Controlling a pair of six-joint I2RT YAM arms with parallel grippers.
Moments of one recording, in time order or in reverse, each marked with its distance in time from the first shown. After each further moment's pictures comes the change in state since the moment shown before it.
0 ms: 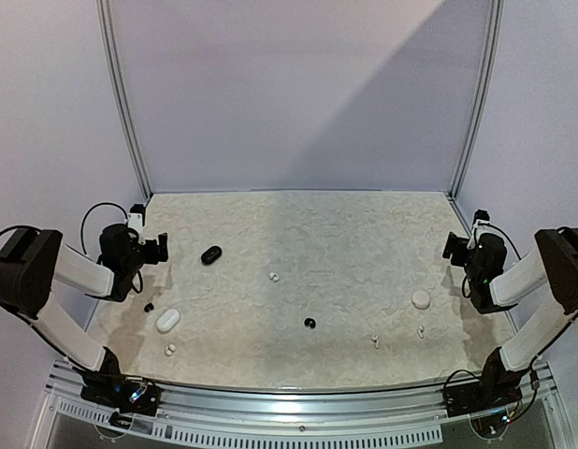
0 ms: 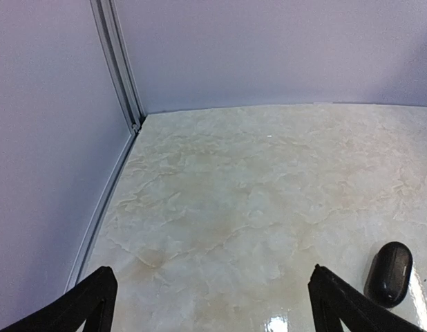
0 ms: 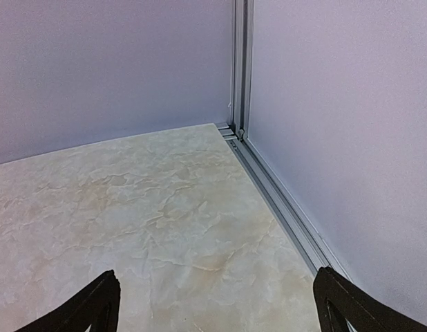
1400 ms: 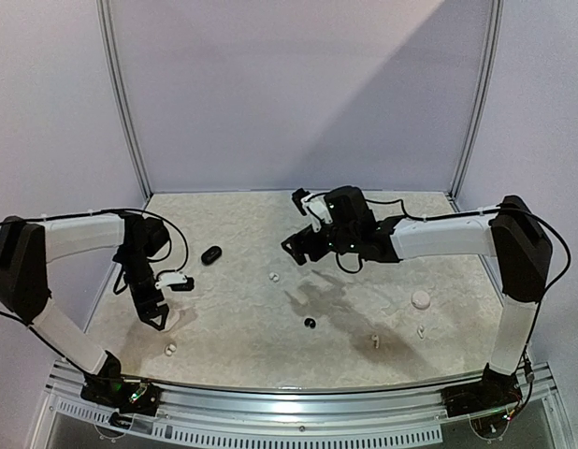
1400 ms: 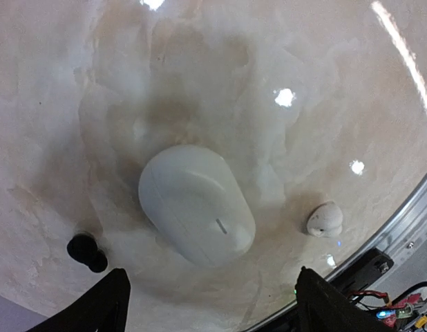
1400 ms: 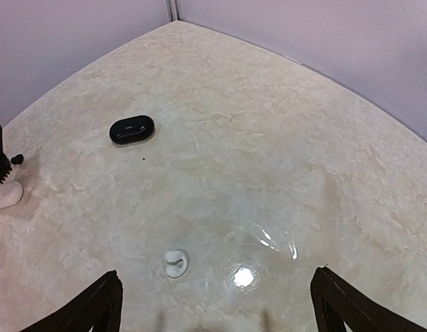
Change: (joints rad) left arm -0.233 -0.021 0.522 -1.983 0.177 0.617; right arm 0.803 0.324 0.963 -0.959 -0.273 0.008
